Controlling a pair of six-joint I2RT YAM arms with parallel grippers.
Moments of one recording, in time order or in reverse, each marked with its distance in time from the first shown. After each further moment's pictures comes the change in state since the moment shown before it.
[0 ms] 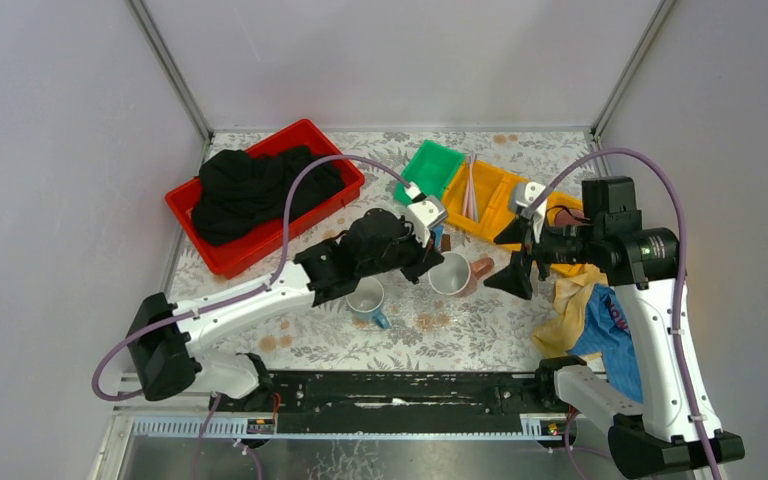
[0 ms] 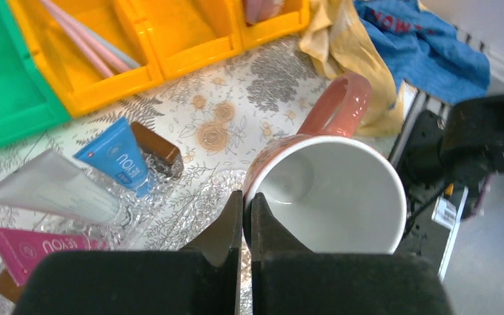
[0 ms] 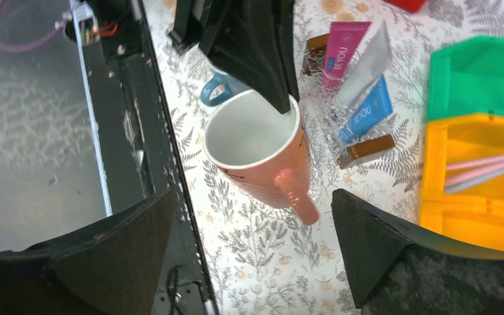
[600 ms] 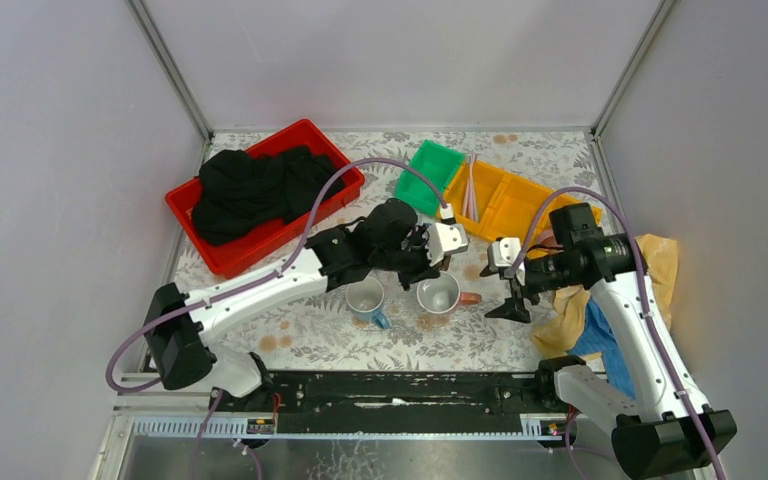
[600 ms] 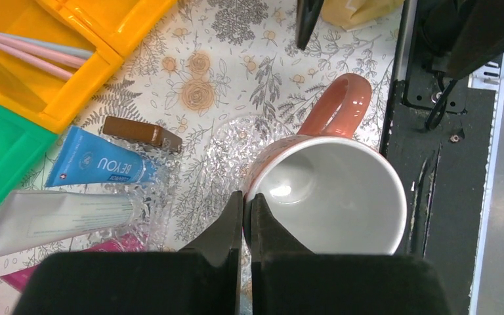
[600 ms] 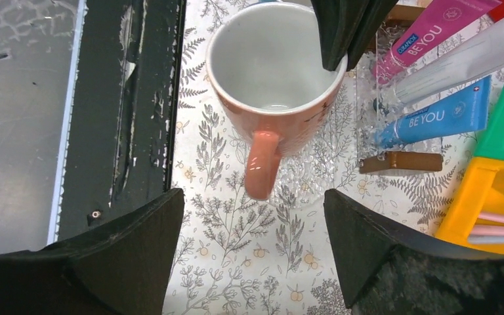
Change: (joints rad) left arm 0.016 0.080 0.172 -0.333 0.230 0.435; right arm 0.027 -0.002 -0.267 -0.169 -0.060 -0.696
